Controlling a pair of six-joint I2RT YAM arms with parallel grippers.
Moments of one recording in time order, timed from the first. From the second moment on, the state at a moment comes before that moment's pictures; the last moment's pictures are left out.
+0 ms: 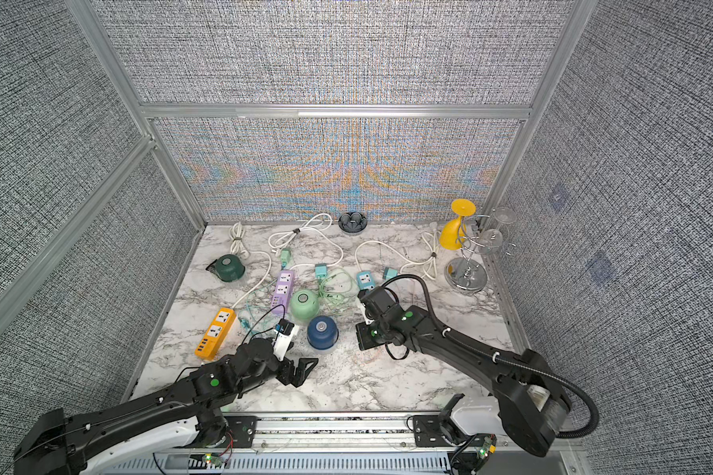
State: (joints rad) left arm -1.03 0.83 0.29 -0.10 -0.10 -0.42; right arm 0.73 1.28 0.84 -0.59 -0.14 0.43
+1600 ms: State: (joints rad) left arm -1.16 1.63 0.35 0.70 -0.61 -0.33; right arm 0.60 1.17 0.80 -0.68 -0.19 0.38
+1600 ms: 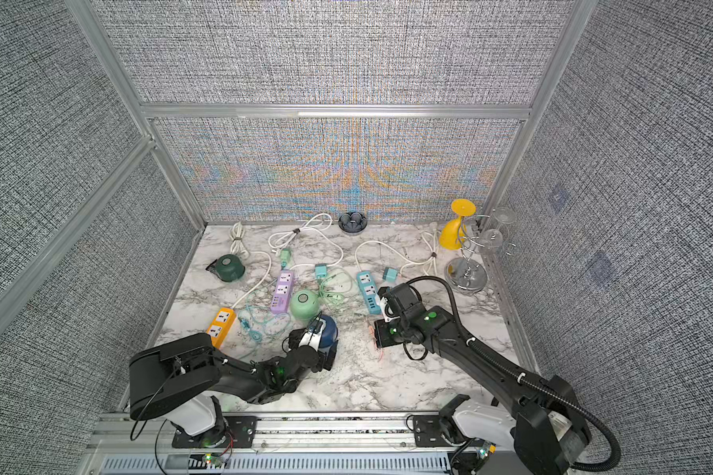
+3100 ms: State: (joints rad) left arm -1.09 1.35 0.36 0.36 -0.28 -0.22; right arm 0.74 1.30 1.03 -0.88 -0.21 0.23
